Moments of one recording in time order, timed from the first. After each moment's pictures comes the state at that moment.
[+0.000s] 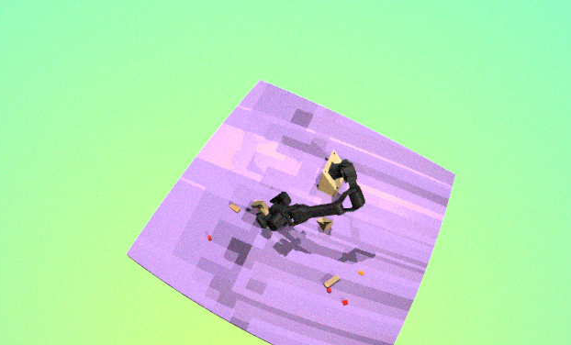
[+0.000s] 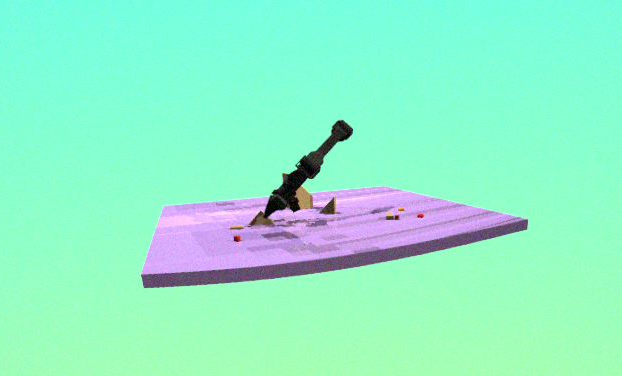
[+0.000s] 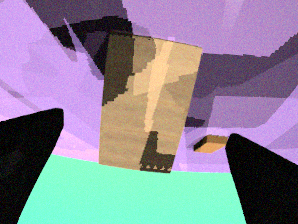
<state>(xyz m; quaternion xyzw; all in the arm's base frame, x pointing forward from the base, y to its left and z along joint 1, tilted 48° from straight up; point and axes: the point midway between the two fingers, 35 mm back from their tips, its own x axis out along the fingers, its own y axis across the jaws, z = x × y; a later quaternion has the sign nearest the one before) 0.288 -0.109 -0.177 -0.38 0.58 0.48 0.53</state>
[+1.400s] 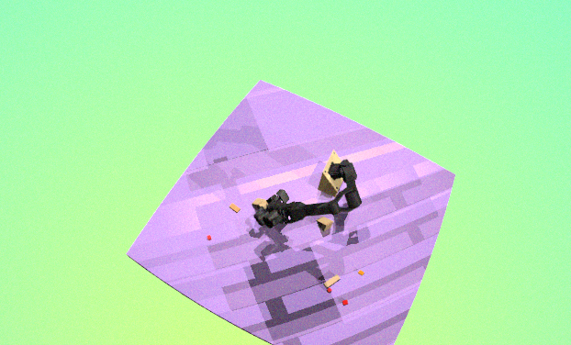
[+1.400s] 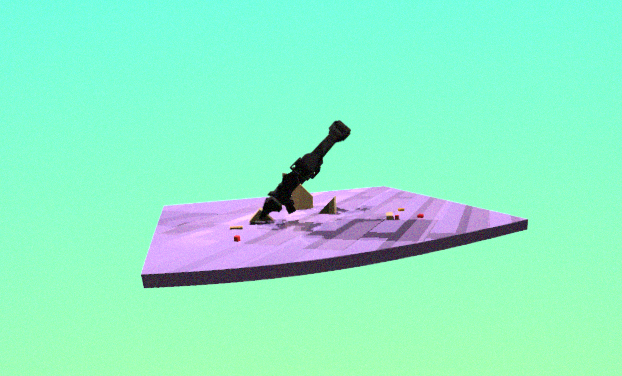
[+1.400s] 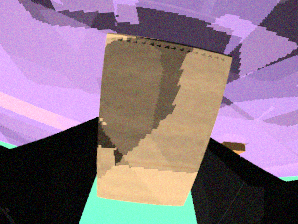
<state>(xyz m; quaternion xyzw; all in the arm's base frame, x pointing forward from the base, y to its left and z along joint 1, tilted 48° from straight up) 0.277 -0.113 -0.193 -0.37 0.58 0.49 0.53</state>
